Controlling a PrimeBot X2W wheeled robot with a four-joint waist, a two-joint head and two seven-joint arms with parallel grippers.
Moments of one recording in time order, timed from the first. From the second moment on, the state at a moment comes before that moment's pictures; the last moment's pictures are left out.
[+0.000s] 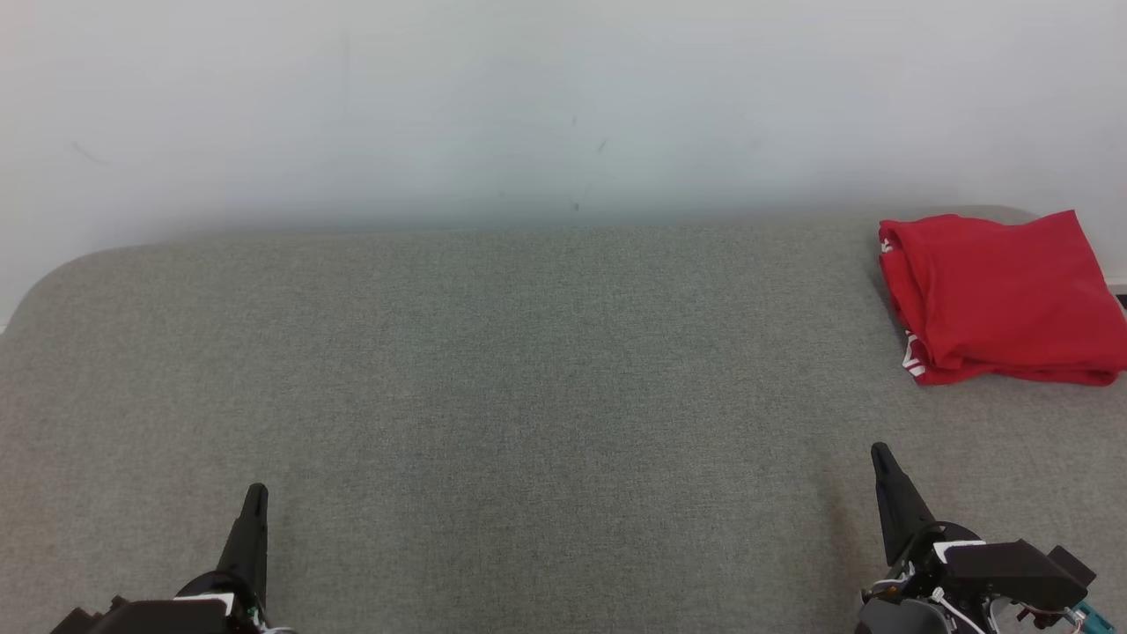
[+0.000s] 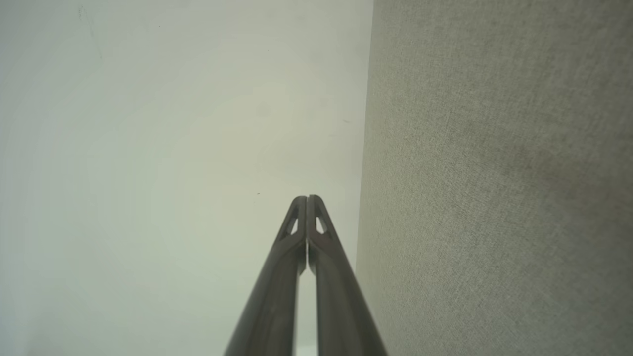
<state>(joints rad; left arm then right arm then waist) -0.10 0.05 0.11 0.25 -1.61 -0.13 0.12 -0.11 -0.05 -0.11 0.25 1.61 0.13 0.11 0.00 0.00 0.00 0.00</state>
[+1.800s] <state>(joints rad) -0.10 0.05 0.11 0.25 -1.61 -0.13 0.12 -0.11 -0.05 -0.11 0.25 1.61 0.13 0.11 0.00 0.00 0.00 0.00</state>
